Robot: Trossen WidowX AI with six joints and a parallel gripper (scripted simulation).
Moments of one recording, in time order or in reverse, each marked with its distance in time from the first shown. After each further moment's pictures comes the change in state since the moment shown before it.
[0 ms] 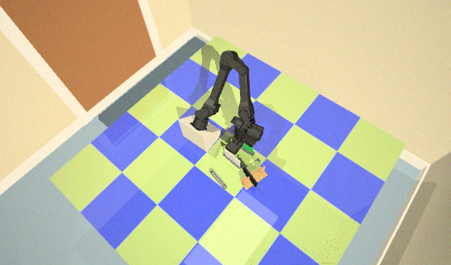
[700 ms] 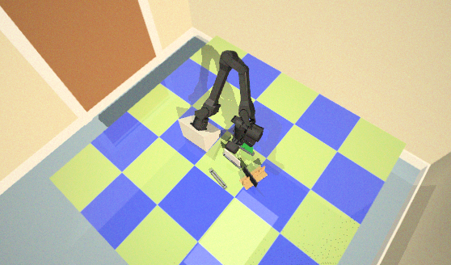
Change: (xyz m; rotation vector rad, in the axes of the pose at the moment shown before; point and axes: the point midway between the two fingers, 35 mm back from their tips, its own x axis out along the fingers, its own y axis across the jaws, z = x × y) arm -0.007 -0.001 -0.002 0.015 0.015 0.004
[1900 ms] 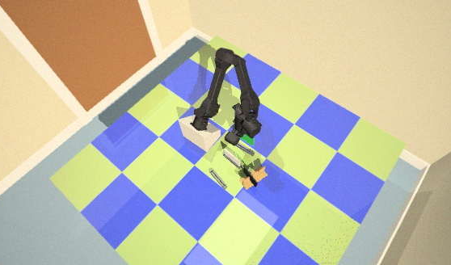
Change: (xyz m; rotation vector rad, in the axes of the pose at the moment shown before) arm -0.086 0.000 0.000 0.004 -0.002 0.001
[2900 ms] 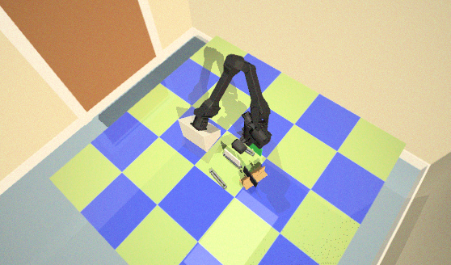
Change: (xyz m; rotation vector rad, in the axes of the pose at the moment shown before) arm -0.015 -0.021 0.062 0.135 -0.012 -0.004
